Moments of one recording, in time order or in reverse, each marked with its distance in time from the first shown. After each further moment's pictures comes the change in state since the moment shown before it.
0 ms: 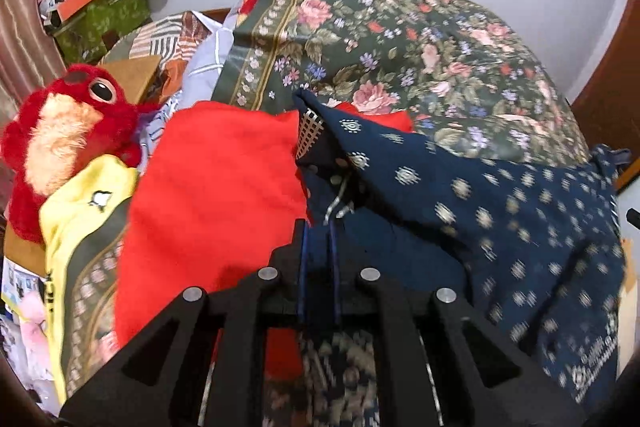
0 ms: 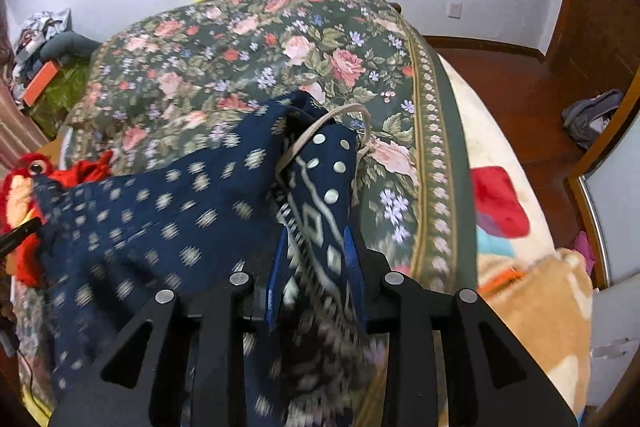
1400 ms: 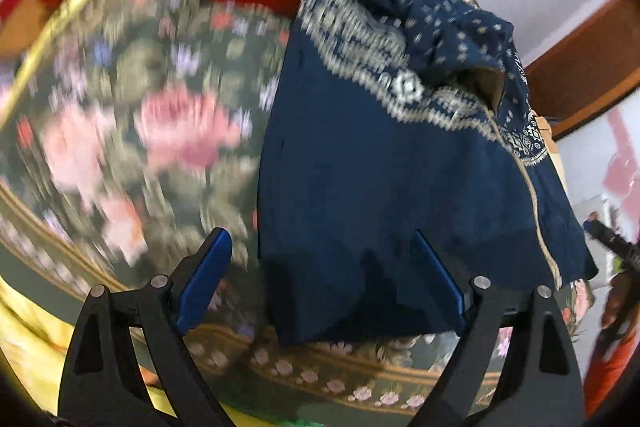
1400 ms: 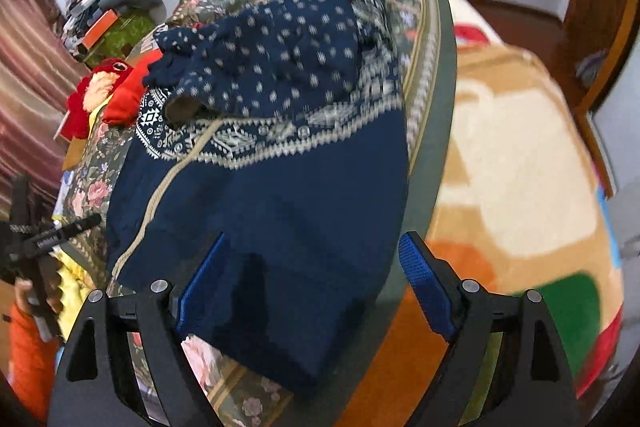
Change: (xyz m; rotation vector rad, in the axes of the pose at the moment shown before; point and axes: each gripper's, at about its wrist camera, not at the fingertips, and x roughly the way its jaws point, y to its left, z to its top) left arm -0.110 0.034 -0.270 -0.157 0.227 -0.294; right arm -0.134 0.027 -0.219 0.016 0.159 0.150
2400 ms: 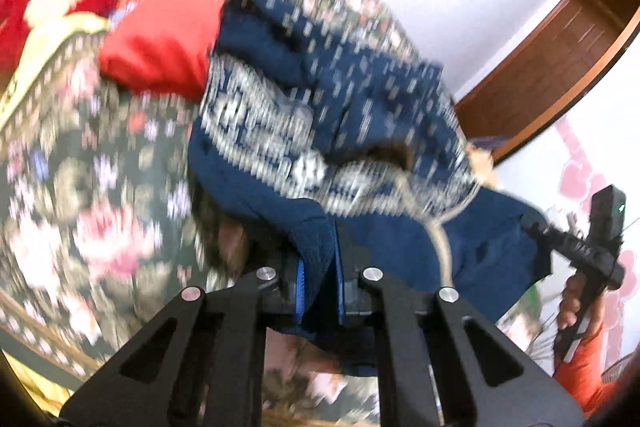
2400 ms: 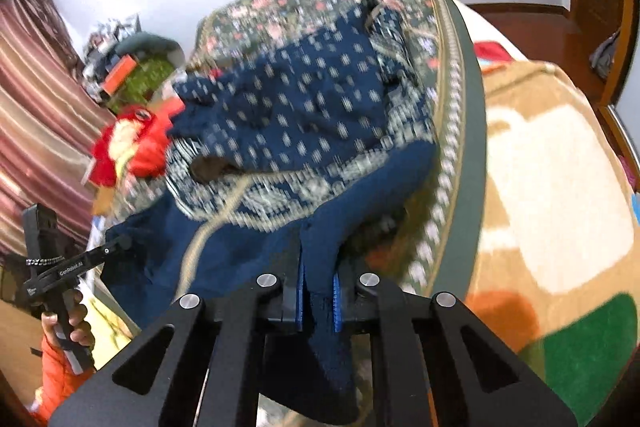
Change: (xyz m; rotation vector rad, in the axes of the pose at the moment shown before) left arm -0.038 -0.061 0.056 0.106 -0.191 -0.184; right arm -0.006 0.012 0.040 0.040 -0.169 0.137
